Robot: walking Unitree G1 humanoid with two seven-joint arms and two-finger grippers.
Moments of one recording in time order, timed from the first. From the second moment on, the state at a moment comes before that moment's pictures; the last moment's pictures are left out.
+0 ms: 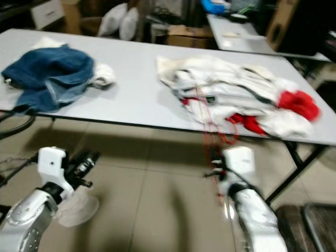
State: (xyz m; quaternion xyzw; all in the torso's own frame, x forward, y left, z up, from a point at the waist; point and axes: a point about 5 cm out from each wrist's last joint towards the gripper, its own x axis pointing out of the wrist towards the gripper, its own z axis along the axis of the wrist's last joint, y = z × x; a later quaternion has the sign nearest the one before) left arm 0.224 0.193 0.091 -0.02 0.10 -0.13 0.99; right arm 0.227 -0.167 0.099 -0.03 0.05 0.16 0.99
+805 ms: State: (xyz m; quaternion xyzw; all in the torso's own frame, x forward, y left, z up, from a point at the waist) left arm 0.246 0.156 0.101 -0.04 0.06 -0.19 0.98; right arm 0.216 -0.172 0.116 -0.03 0.04 0.14 0.99
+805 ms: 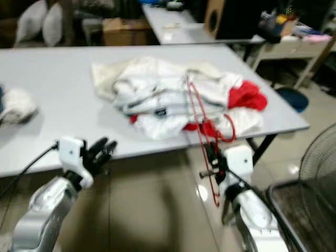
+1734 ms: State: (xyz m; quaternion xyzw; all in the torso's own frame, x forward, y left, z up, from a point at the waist) left arm 0.320 0.118 0.152 -0.01 -0.03 -0.36 0.93; right arm 0.224 -0.179 0.132 -0.05 0.01 0.14 0.99
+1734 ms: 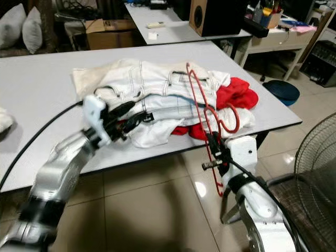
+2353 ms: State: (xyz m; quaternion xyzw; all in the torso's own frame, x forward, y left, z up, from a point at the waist) left arm 0.366 0.118 0.147 0.07 -0.03 -0.25 0.96; right arm 0.230 -0.175 0.135 -0.07 0.01 0.15 0.99
